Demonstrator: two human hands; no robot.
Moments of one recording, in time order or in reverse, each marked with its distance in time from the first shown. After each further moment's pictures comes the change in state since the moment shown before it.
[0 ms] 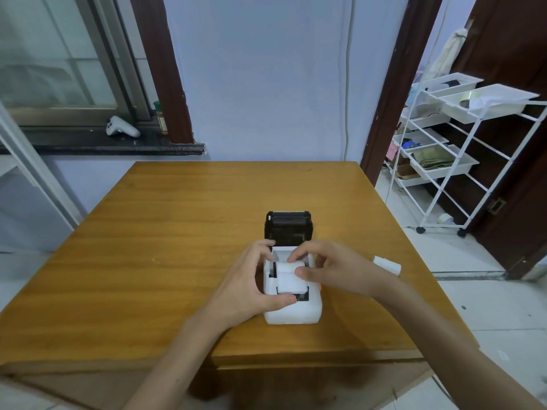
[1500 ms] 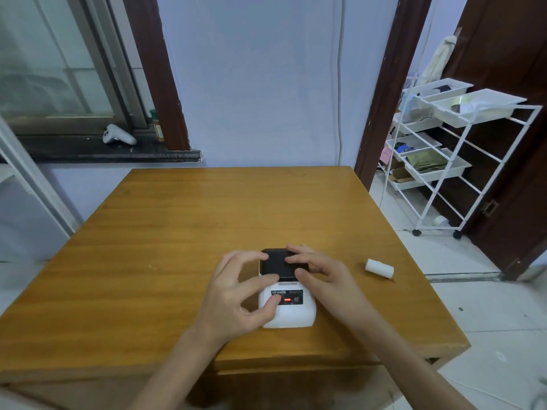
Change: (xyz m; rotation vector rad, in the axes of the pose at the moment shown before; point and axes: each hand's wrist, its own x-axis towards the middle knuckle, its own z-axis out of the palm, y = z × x) left_hand -0.010 -0.004 0.002 0.340 0.417 0.545; right_hand -0.021 0.004 0.040 0.409 0.341 -0.017
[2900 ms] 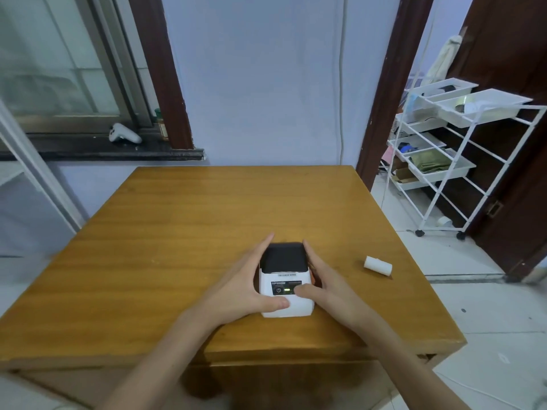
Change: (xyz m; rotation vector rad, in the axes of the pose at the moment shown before) left_hand 0.017 0.006 -0.006 -0.308 -0.635 -0.656; right_hand -0.010 0.005 -0.003 -0.018 -0.170 0.191
